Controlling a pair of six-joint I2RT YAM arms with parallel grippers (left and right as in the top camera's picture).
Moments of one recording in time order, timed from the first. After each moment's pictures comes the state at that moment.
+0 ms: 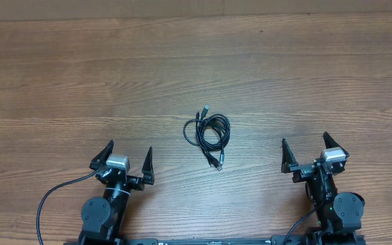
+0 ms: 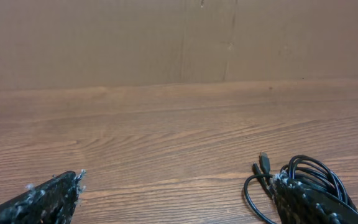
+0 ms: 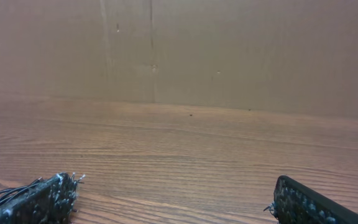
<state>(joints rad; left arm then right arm) -0.16 0.02 0.01 -0.08 0.03 -0.05 0.05 0.01 0.02 -0.02 -0.11 -0.01</state>
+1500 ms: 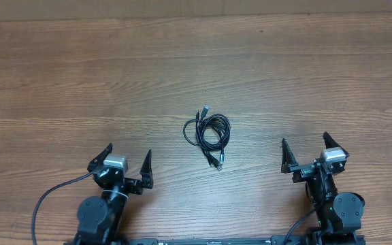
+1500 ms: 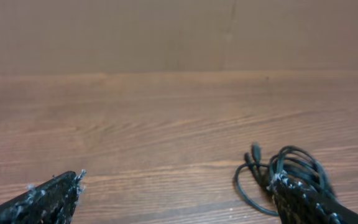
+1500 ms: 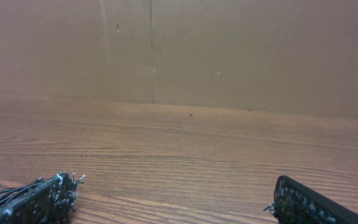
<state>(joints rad) -0.16 0.02 0.13 -0.27 0.04 -0.08 0.05 0.01 0.02 -0.02 -0.11 -0.01</state>
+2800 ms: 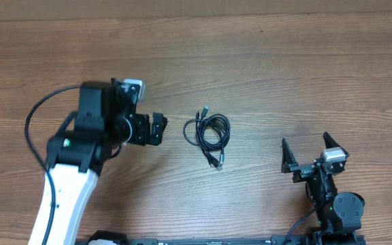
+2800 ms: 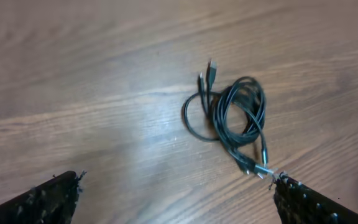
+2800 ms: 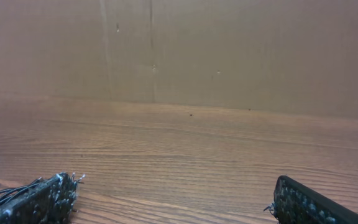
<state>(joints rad) -0.16 1.19 1.14 -0.91 0.25 -0.08 0.05 0.01 0.02 -0.02 -0.11 -0.01</state>
